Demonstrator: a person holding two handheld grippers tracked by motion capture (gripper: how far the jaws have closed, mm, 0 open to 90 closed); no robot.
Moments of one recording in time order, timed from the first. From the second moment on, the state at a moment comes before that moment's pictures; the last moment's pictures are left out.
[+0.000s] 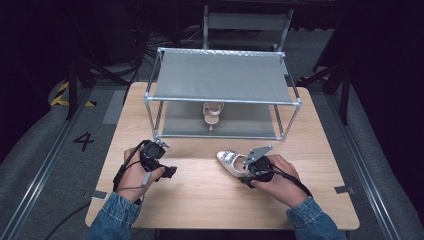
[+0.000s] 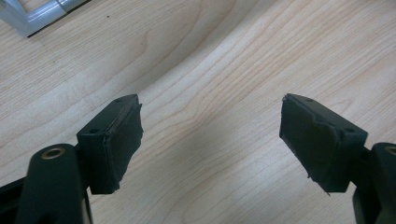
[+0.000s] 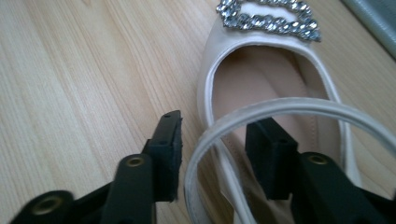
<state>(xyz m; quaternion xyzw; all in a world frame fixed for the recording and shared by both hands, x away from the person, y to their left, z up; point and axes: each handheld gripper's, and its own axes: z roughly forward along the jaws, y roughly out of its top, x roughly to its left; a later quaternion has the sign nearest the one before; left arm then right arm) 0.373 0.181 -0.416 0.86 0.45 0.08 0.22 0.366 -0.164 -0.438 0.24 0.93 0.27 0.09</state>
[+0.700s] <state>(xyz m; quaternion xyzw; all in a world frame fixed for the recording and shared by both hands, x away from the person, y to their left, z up) 0.375 0.190 -0.415 0.86 0.46 0.09 0.22 0.366 -0.165 -0.422 0.25 0.92 0.28 0.14</state>
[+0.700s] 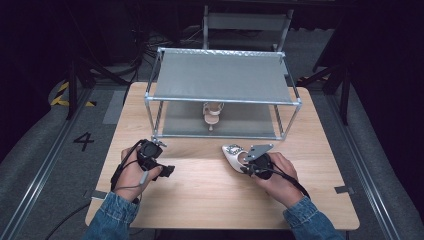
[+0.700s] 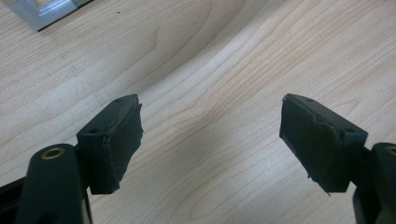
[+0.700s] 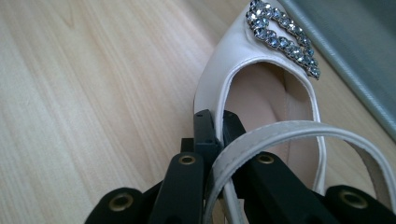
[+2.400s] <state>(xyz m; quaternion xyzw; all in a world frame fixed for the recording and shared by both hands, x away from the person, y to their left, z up) 0.372 0.208 -0.416 0.85 0.48 0.08 0.22 0.495 -0.144 -0.433 0.32 0.89 0.23 0.23</state>
